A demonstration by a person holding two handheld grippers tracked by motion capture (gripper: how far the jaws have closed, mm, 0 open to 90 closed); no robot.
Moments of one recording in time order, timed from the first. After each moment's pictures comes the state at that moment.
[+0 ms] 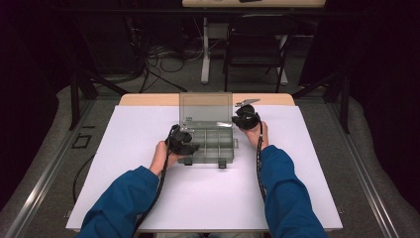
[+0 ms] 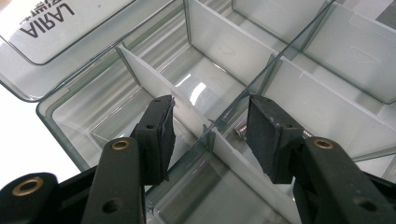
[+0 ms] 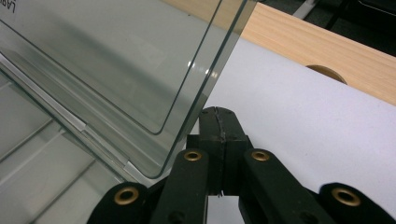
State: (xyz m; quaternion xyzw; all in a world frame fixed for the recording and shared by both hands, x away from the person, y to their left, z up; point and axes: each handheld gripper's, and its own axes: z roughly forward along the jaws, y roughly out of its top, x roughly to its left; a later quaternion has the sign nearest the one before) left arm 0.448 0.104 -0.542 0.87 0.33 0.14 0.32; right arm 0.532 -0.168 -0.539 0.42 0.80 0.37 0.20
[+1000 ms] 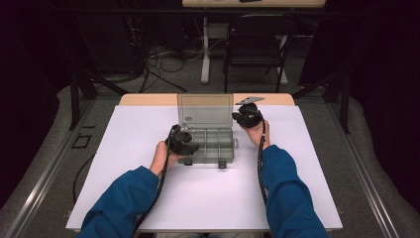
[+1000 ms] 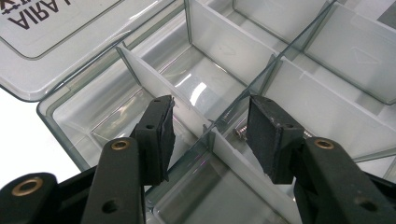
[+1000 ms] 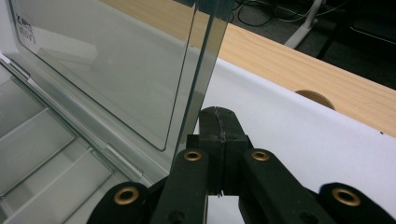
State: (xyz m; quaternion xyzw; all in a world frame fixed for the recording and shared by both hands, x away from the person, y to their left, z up) left arm 0.447 0.104 -0.542 0.87 0.33 0.14 0.32; right arm 0.525 -0.172 -0.523 0.41 0.79 0.41 0.22
